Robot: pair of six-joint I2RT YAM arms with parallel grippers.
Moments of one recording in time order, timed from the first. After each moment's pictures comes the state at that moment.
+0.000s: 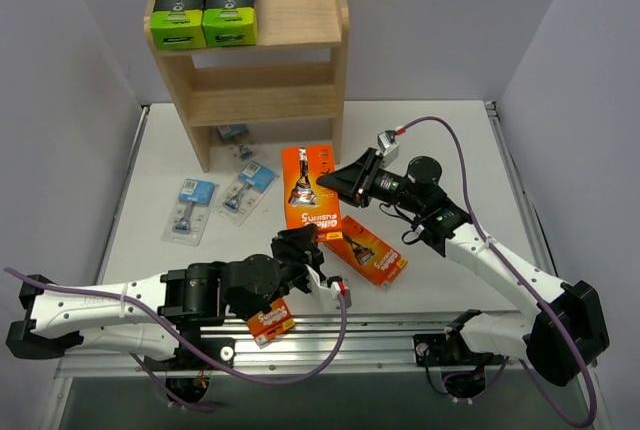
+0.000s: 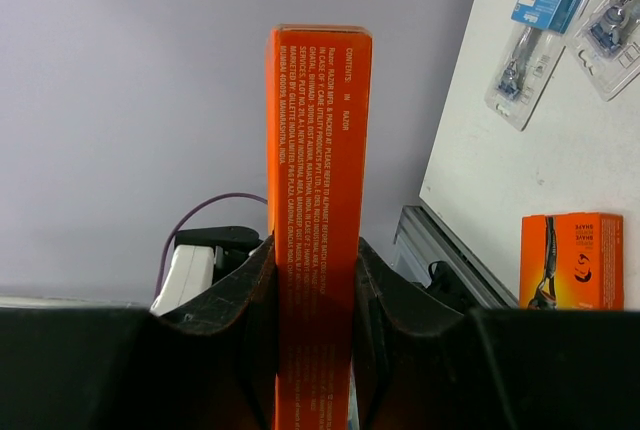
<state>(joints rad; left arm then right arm) -1.50 0.98 1.00 -0.31 -0.63 0.90 0.56 1.18 0.79 0.37 -0.54 1.33</state>
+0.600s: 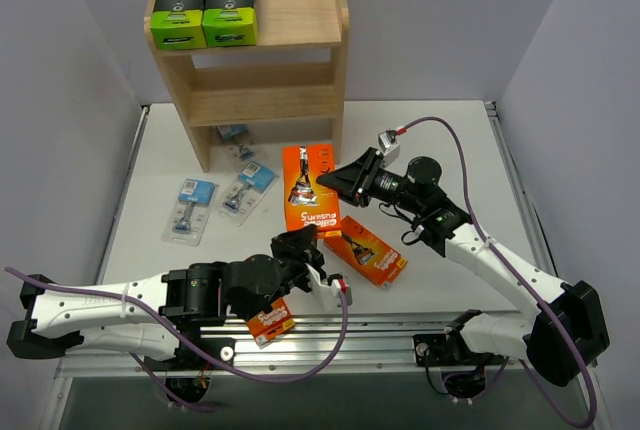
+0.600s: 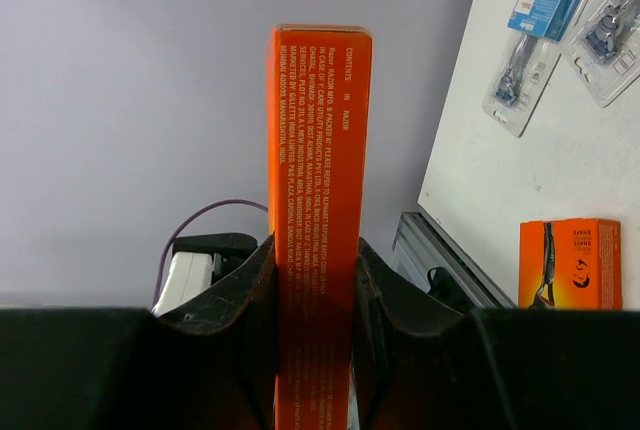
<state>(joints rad) -1.50 0.99 0.99 -0.30 -0.65 0.89 0.56 1.18 0.79 0.36 -0.52 1.33</state>
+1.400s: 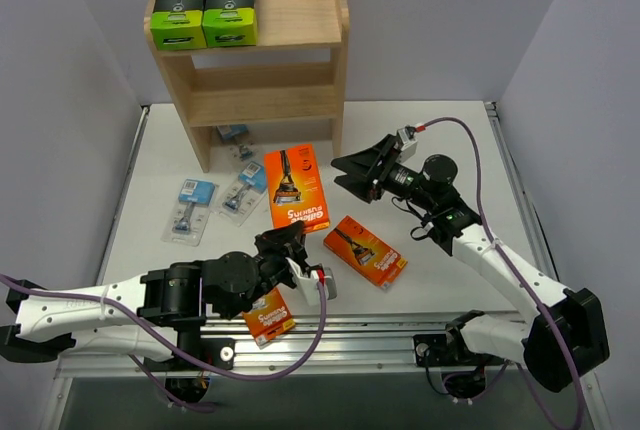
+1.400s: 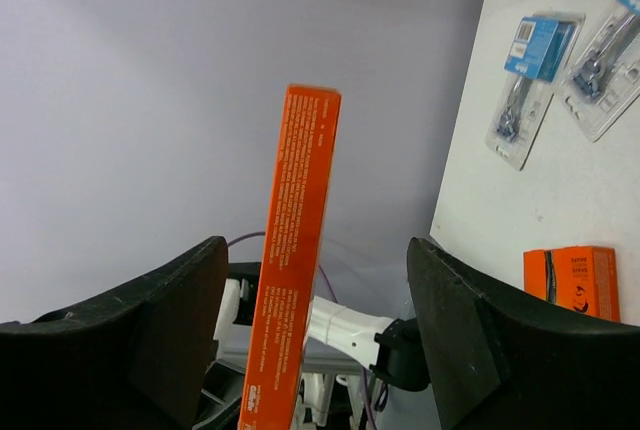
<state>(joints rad) -1.50 0.90 1.00 -0.32 -0.66 0.82 0.47 1.17 0.77 0.42 -0.54 1.39</state>
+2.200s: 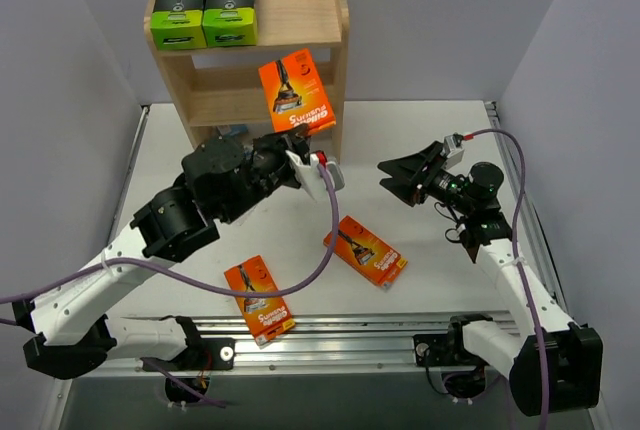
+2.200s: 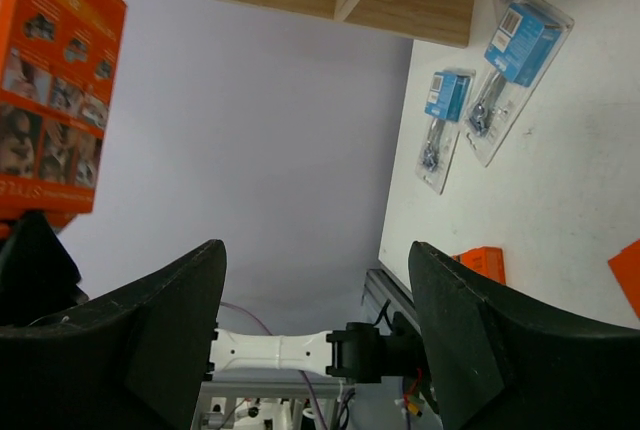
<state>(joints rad) -1.05 1.19 1.56 -0.41 -0.25 0.91 0.11 1.02 0.64 0.35 -0.77 1.31</state>
